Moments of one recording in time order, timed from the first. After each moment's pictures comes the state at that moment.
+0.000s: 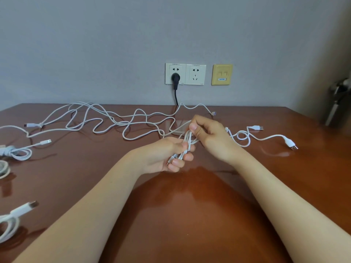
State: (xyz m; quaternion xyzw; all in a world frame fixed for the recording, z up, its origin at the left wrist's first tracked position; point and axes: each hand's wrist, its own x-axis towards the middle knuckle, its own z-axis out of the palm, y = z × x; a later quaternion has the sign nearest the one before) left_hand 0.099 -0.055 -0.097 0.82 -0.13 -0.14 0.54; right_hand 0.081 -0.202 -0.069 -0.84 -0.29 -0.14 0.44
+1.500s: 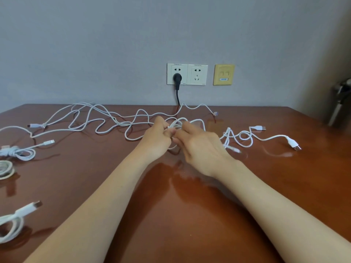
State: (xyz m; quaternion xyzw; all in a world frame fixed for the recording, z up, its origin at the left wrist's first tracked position) left_hand 0.080 -0.041 -0.076 0.87 -0.04 0.11 0.48; right_hand 0.062 -0.174 -0.074 -0.89 -0.33 -0.30 0.05
